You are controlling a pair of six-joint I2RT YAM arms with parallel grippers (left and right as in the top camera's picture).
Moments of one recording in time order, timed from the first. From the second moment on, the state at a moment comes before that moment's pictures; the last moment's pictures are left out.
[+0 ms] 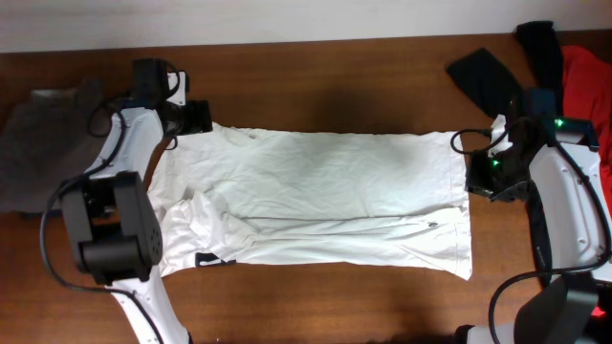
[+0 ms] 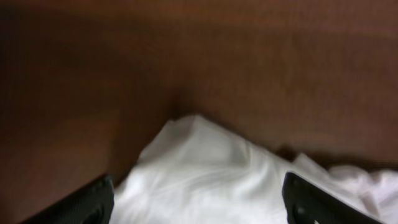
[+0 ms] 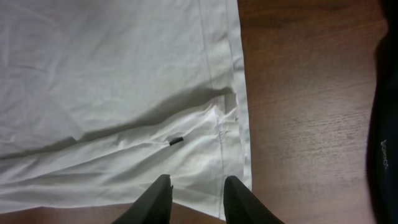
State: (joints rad) left arm 0.07 2.14 1.62 -0.55 0.13 -0.02; right arm -0.21 1.59 1.35 -1.23 -0.10 0.09
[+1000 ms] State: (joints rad) left arm 0.07 2.17 1.64 -0.73 0.21 -0.01; right arm -0.21 1.59 1.35 -1.00 -0.10 0.08
